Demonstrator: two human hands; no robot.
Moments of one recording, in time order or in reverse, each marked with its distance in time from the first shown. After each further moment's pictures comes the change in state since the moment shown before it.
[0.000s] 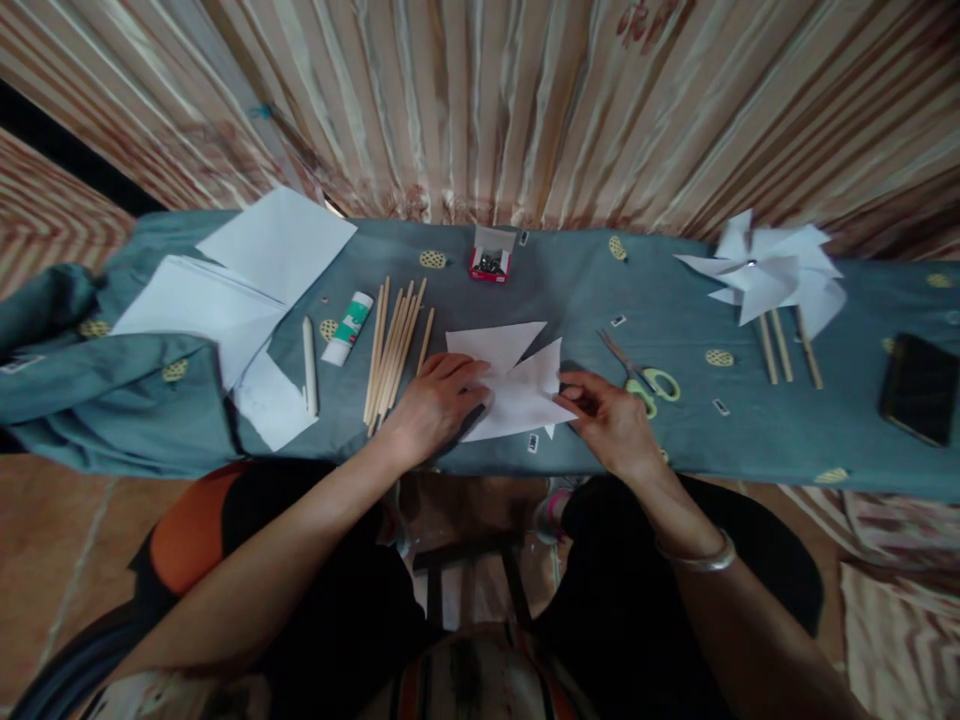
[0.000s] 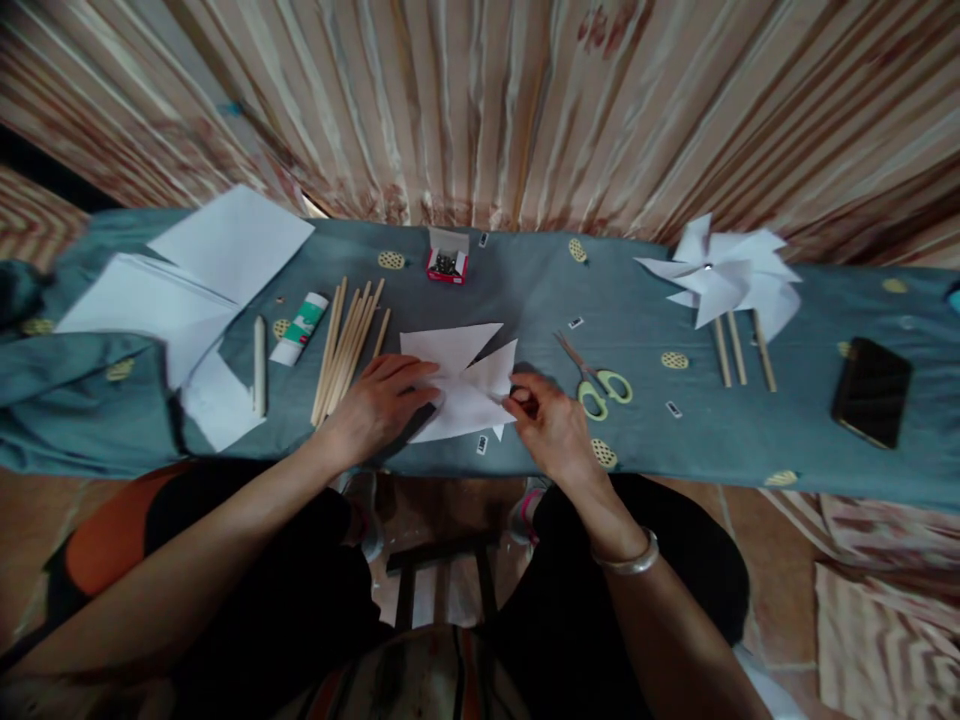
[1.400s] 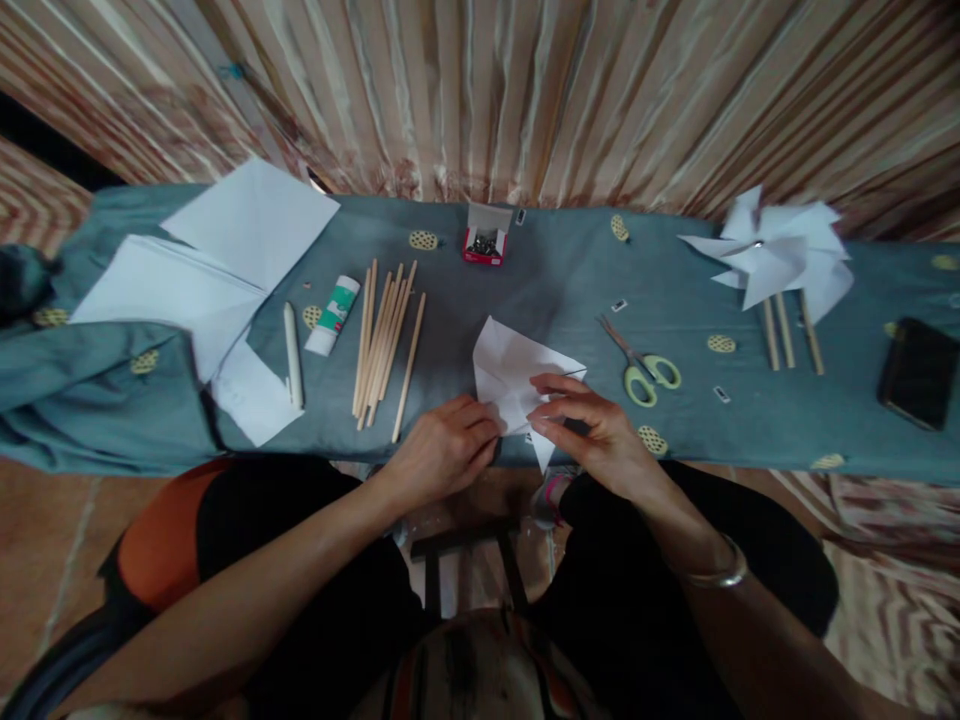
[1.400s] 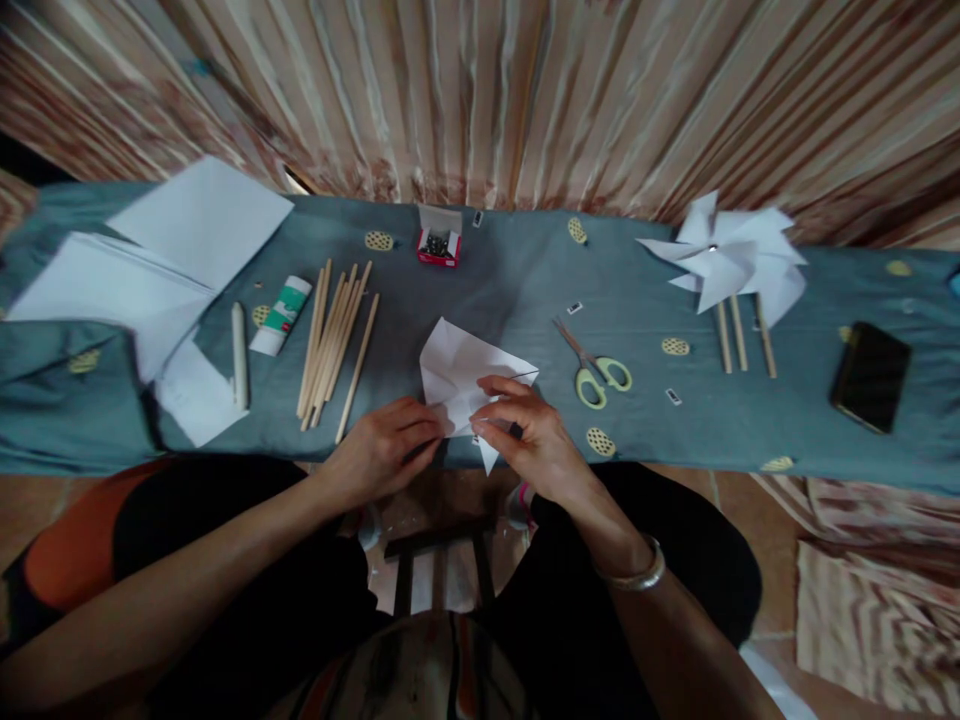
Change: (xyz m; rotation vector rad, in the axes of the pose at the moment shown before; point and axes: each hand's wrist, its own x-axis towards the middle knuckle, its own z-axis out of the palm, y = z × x) left_hand -0.015 0.047 0.002 -0.354 -0.046 -0.084; right_hand -0.022 -0.010 0.000 0.214 -0.195 -0.236
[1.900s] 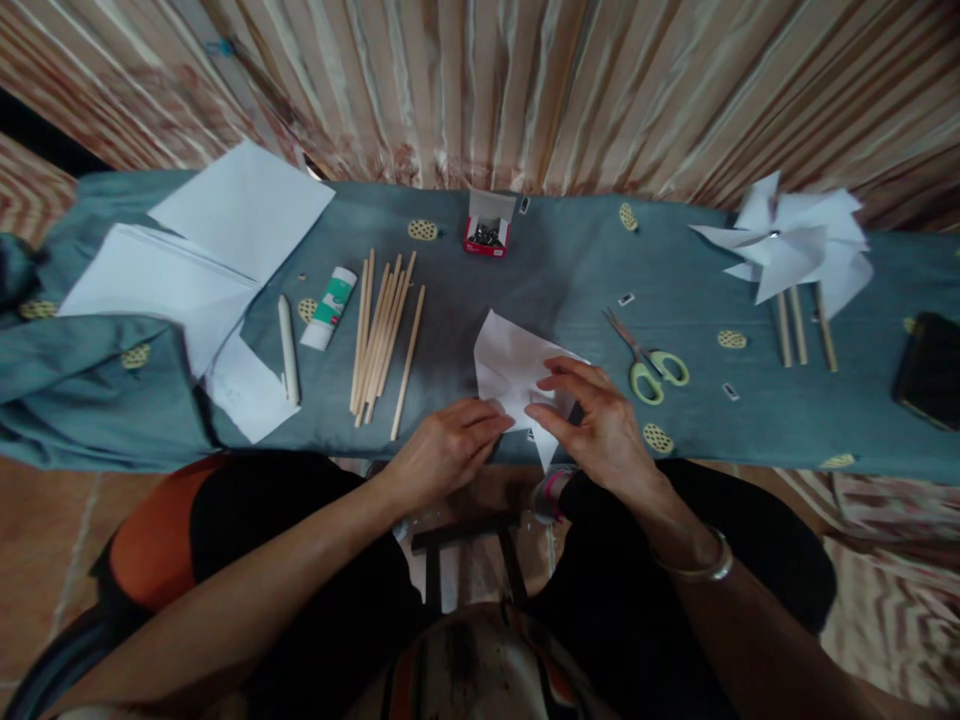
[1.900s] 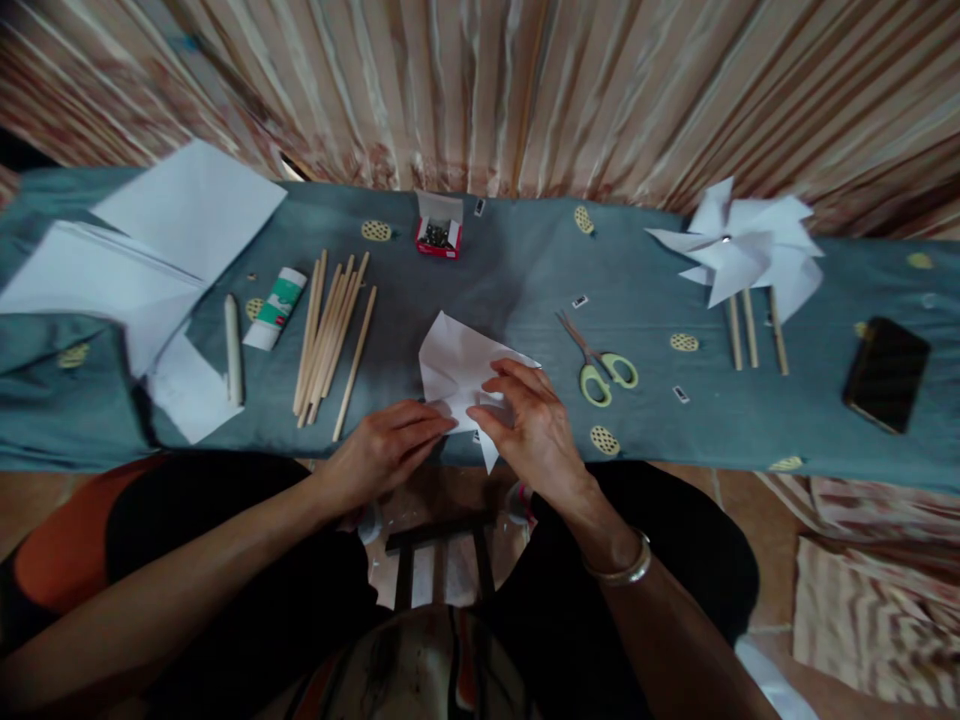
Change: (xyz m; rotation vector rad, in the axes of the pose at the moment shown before) left_hand -0.004 0.001 0.006 -0.149 0.042 -0.040; right_hand 0.009 -0.004 0.006 -0.304 0.145 -0.055
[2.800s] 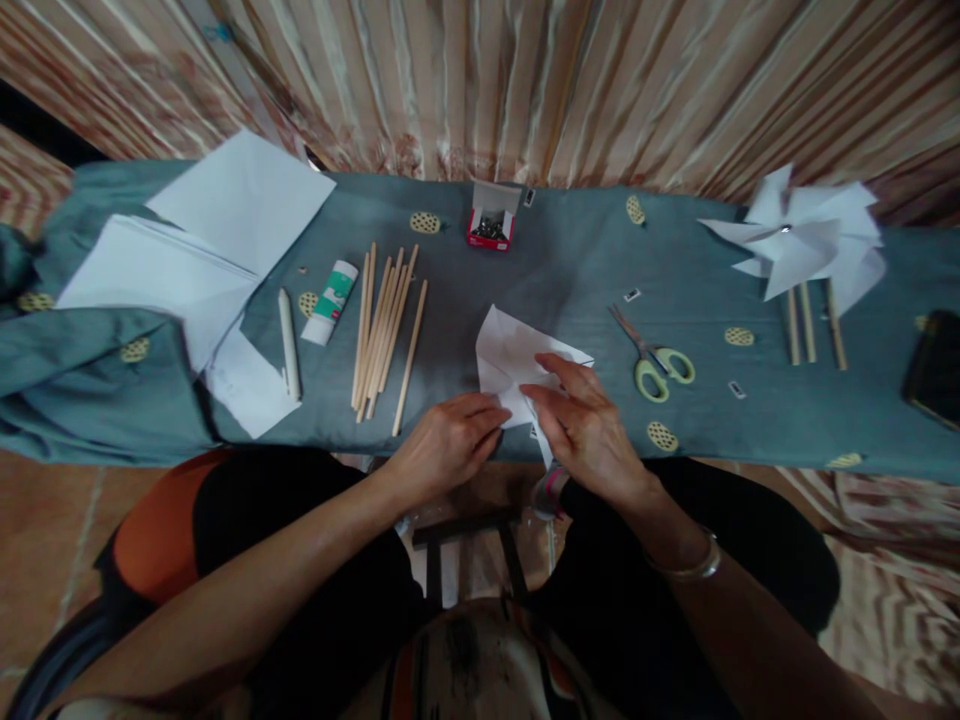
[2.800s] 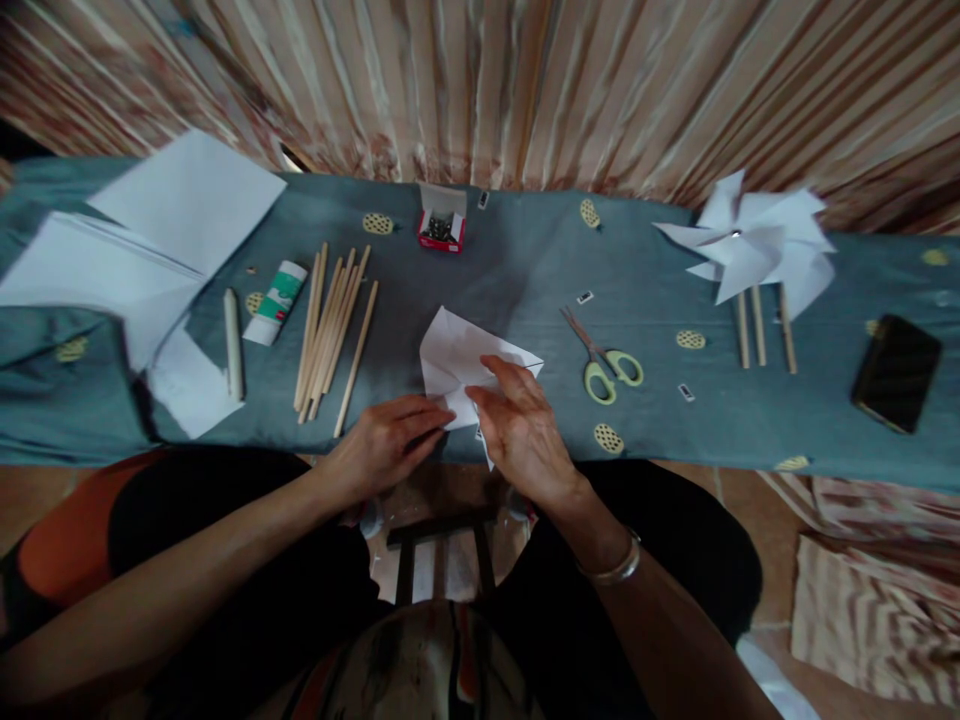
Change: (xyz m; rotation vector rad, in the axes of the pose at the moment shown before) left_hand 0.005 0.000 0.000 0.063 0.022 -0.041; right_hand -0.004 -0.004 0.008 -0.124 -0.070 -0.171
